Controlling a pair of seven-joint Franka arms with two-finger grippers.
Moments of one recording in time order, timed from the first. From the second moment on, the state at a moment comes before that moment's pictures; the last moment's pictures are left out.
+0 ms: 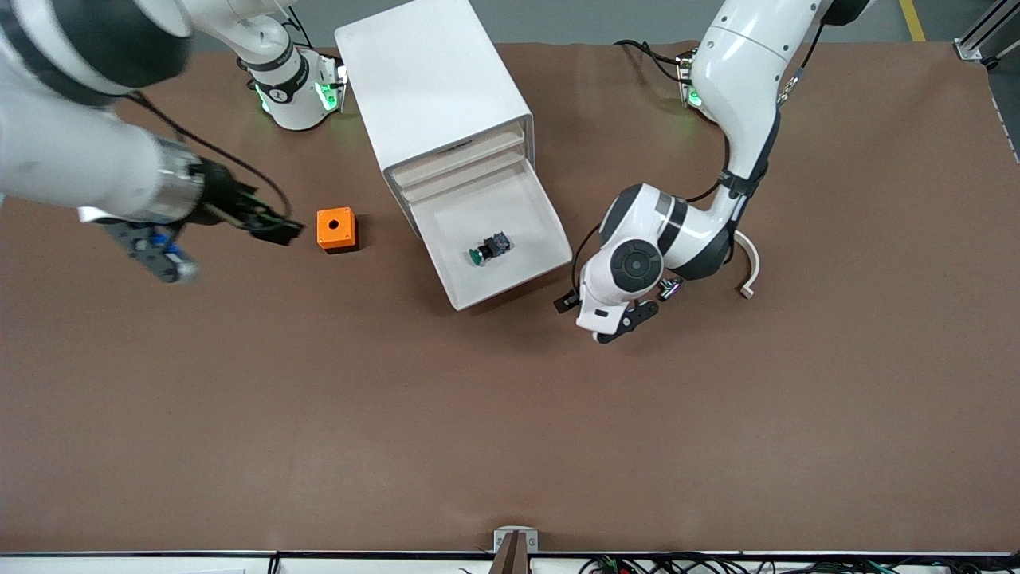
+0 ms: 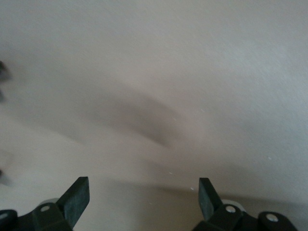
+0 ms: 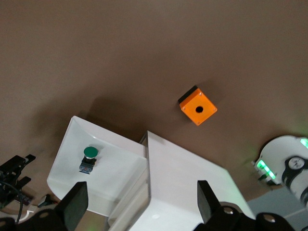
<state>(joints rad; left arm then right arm) -0.56 0.65 -0.05 -1.64 -0.21 2.13 -1.01 0.20 0.22 -0.03 -1.35 0.25 1.32 0.76</state>
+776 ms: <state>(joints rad) -0.78 0.67 -0.04 -1.66 -0.37 2.08 -1.08 0.00 0.06 -0.03 -1.56 0.11 1.47 0.10</state>
